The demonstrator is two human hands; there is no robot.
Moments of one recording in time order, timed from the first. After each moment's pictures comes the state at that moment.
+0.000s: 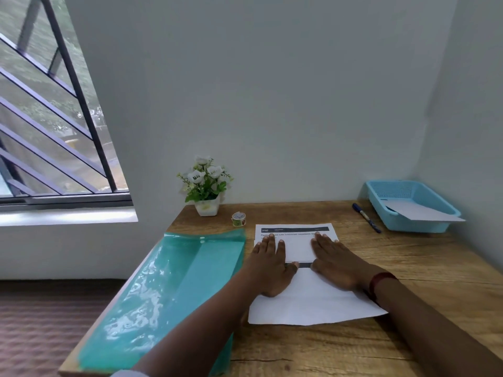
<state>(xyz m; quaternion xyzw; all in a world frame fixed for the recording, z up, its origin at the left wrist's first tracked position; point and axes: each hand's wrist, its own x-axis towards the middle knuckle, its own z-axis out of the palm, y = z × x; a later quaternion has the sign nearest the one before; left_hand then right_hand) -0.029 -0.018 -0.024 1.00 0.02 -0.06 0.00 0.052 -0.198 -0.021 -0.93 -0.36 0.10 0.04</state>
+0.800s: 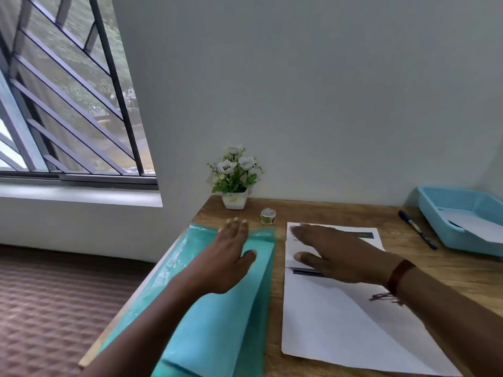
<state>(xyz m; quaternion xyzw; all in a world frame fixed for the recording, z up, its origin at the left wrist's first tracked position) -0.113 0.092 0.019 0.98 0.09 0.07 0.14 0.022 -0.125 0.043 -0.83 -0.55 -0.04 0.09</state>
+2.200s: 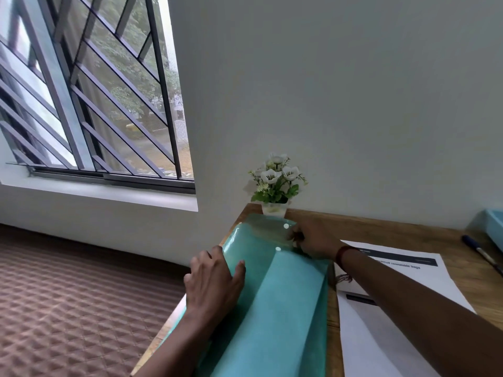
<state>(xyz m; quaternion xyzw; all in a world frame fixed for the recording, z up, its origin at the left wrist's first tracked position) -0.146 0.157 -0.026 0.88 0.41 0.23 0.08 0.063 0.037 0.018 -0.85 -0.48 0.01 0.21</state>
